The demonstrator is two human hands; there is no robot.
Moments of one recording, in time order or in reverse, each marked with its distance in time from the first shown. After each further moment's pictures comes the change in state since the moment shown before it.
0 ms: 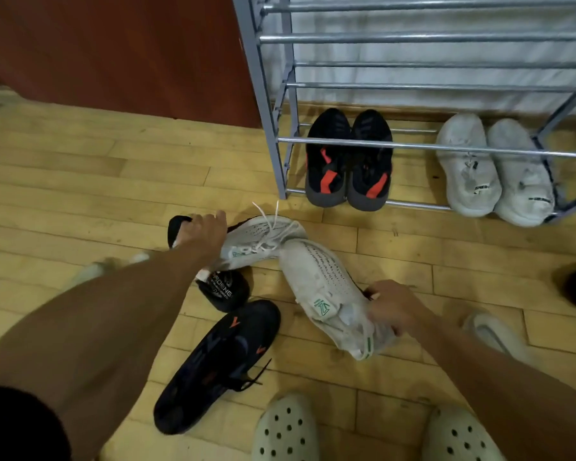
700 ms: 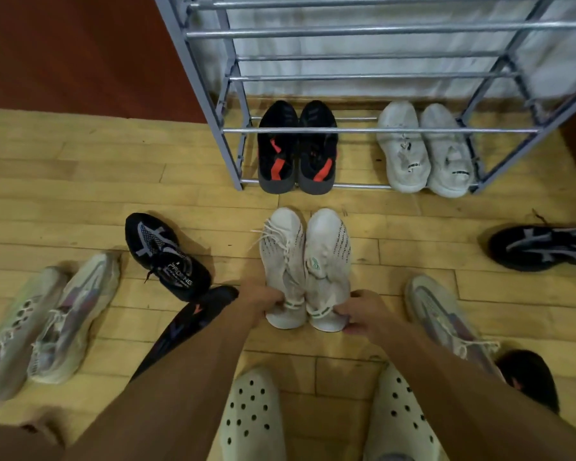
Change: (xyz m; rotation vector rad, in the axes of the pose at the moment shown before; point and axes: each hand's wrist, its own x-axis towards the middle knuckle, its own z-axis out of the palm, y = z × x) left_hand -0.097 0.158 0.015 -1.428 -0.583 -0.240; right_hand -0.026 0.058 0.026 0.721 0.022 0.290
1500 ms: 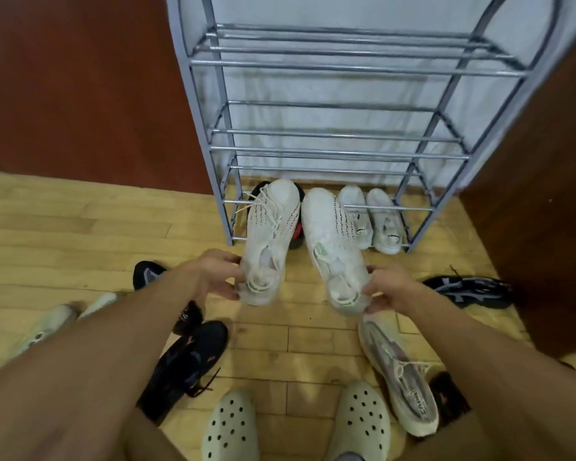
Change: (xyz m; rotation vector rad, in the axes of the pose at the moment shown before) left_hand -0.157 0.078 -0.089 -0.037 -0.087 0.300; right_hand -0.154 -0.065 -0.113 -0.058 0.154 -0.320
